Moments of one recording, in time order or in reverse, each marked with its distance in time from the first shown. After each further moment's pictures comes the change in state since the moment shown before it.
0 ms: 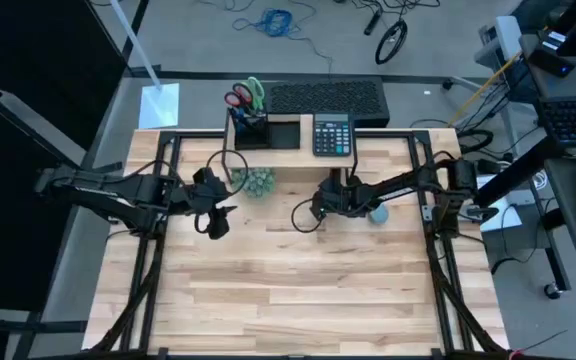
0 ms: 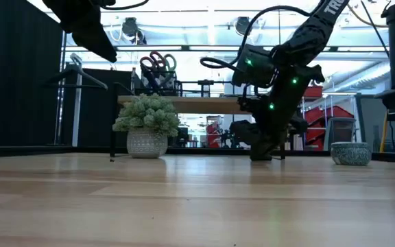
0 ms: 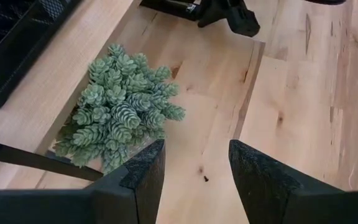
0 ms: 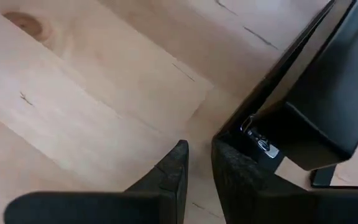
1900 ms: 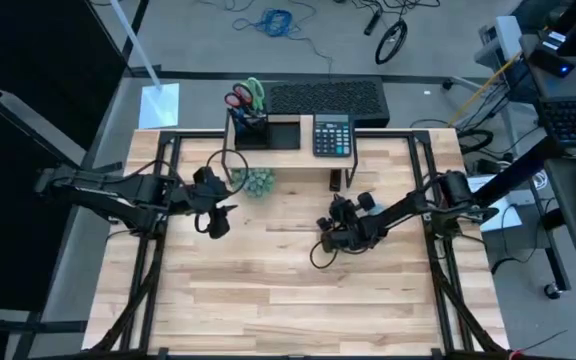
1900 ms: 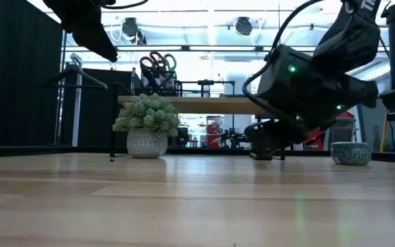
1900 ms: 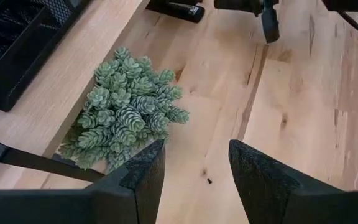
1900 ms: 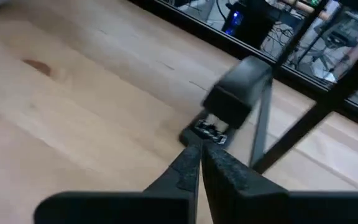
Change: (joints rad) left arm 0.000 0.000 0.000 0.004 -0.015 0.008; right arm 0.281 0.073 -0.138 0.199 0.576 0.160
